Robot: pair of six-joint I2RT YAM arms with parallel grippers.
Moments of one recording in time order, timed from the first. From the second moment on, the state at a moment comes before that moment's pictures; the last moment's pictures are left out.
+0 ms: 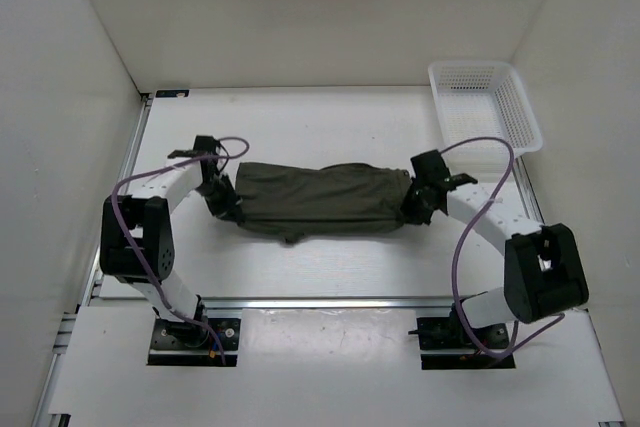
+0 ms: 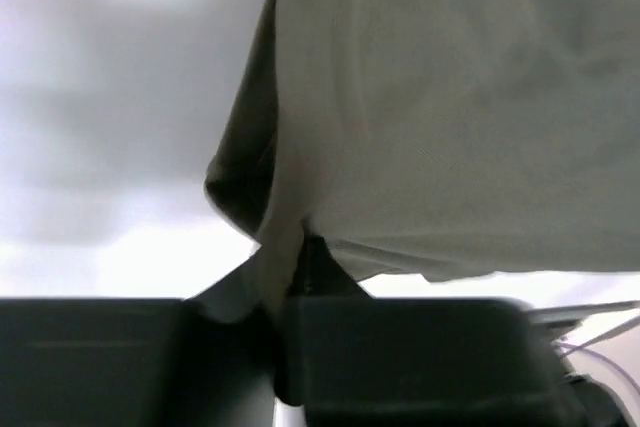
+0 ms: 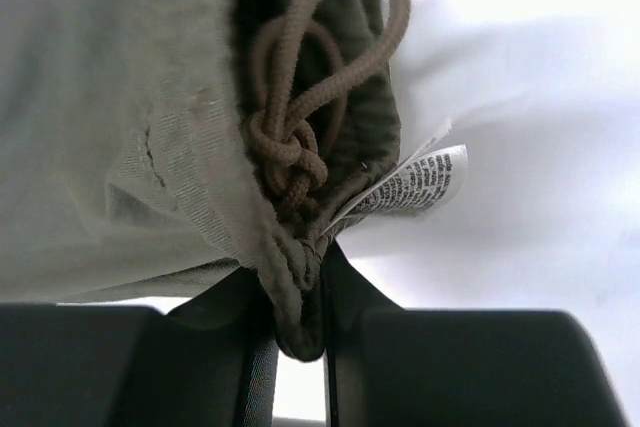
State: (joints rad) left arm -0.08 1.66 1.12 -0.82 0.22 -0.54; right arm 0.33 1.44 0.90 -0.56 -0.01 0.74
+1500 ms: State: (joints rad) left arm -0.12 1.51 1.23 -0.96 0.07 -0.55; right arm 0.11 1.12 0.57 -0.70 -0.29 0.71
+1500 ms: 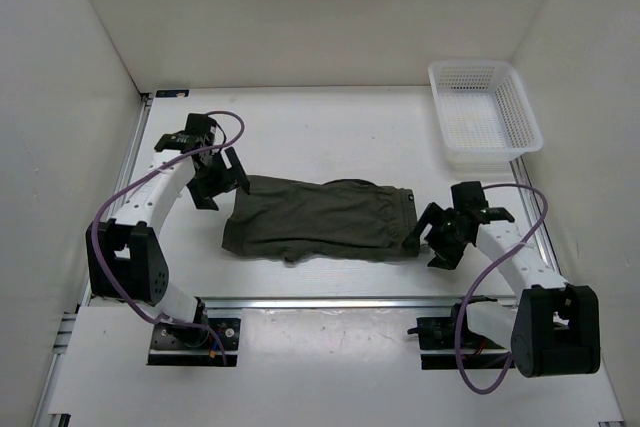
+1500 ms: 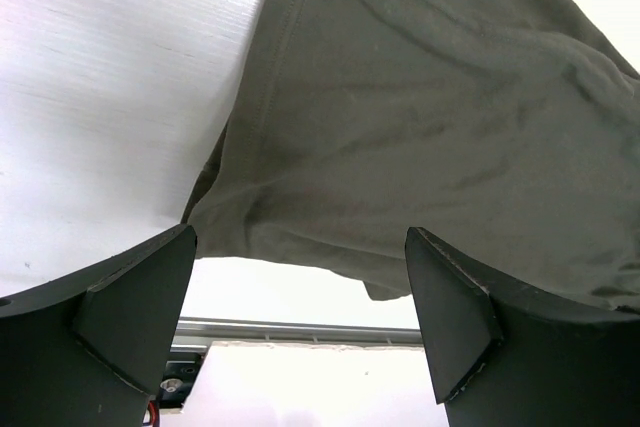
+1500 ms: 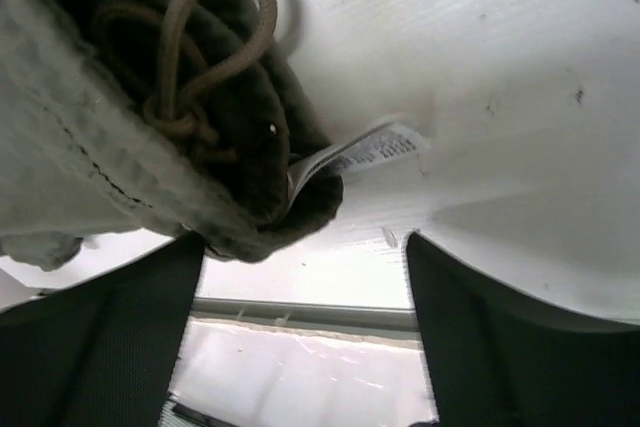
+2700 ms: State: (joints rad) left arm -0.15 1.65 1.18 -0.87 0.09 -0.55; right arm 0.02 1.34 0.70 -0.57 -0.21 0.74
